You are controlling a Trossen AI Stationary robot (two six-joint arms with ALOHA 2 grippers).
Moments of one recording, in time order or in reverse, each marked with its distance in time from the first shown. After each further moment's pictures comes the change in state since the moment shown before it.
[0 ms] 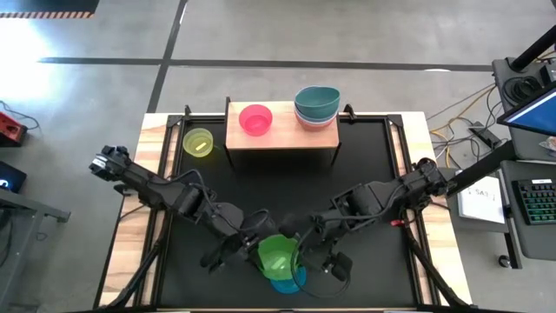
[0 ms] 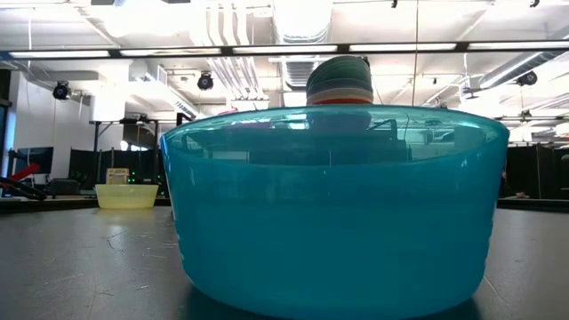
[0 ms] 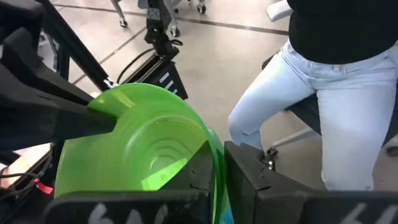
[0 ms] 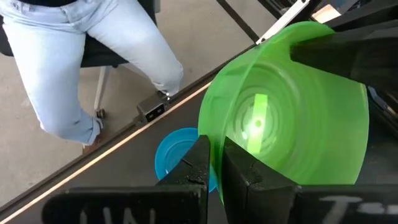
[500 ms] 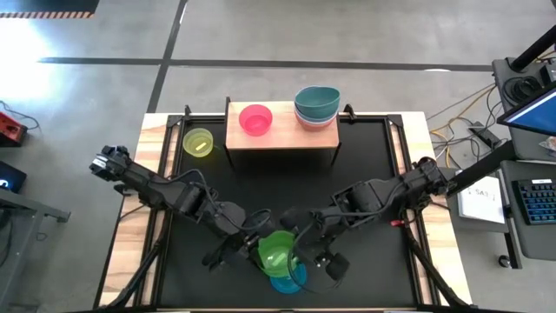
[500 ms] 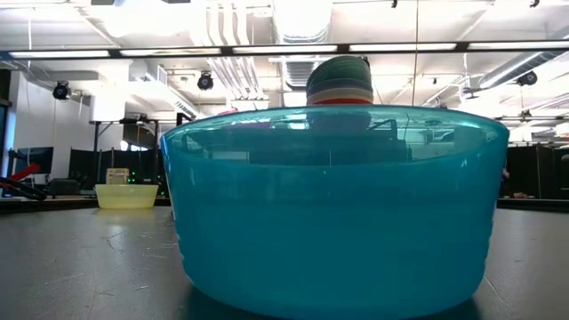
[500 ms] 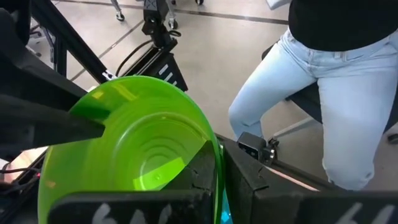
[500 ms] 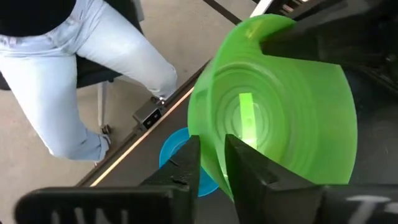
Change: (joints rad) left arm 0.016 0.000 0.000 -0.032 -0.001 0.043; right arm -0.012 -0.001 -0.001 0.002 0.027 0.173
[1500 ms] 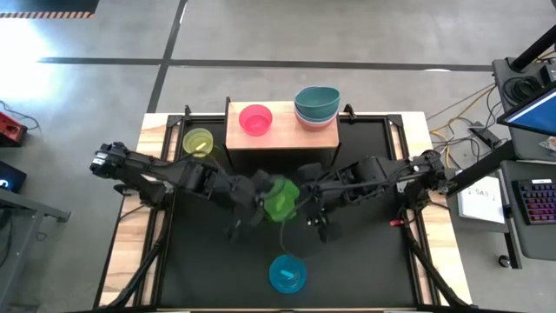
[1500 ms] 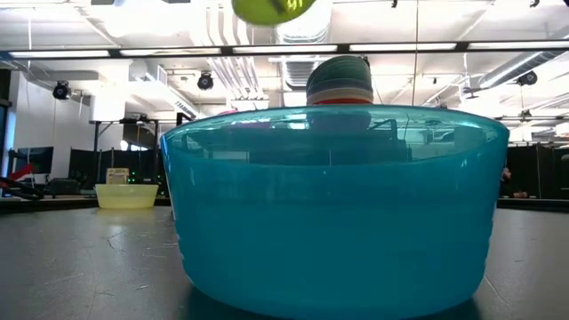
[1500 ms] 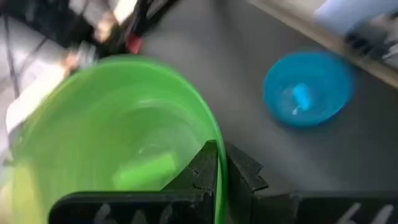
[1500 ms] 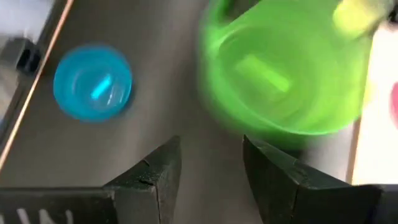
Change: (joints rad) left arm 0.173 -0.018 0.066 -0.337 -0.321 0.013; right arm -0.090 -0.023 0.116 -0.389 0.350 0.198
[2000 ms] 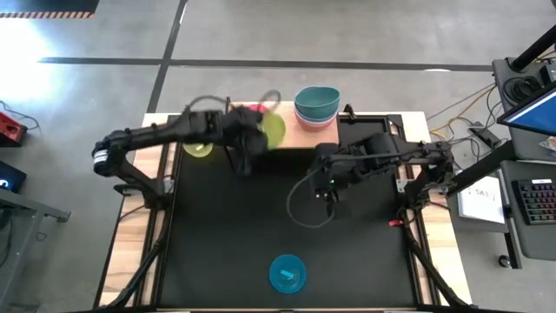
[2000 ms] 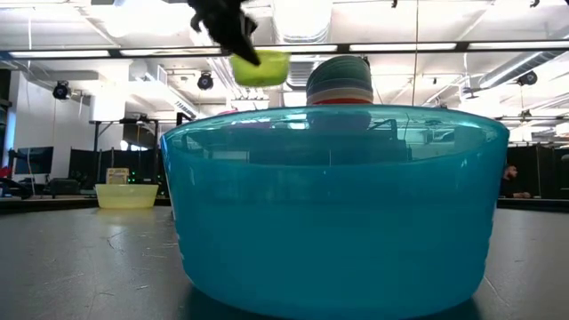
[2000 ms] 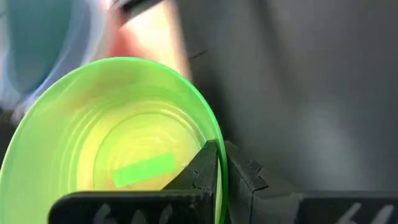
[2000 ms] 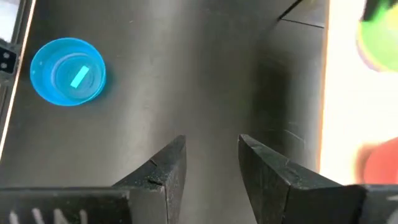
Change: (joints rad) left arm 0.506 -0.010 0.000 -0.064 -0.021 0.064; right arm -0.111 -0.080 -0.002 -0.117 -0.009 0.063
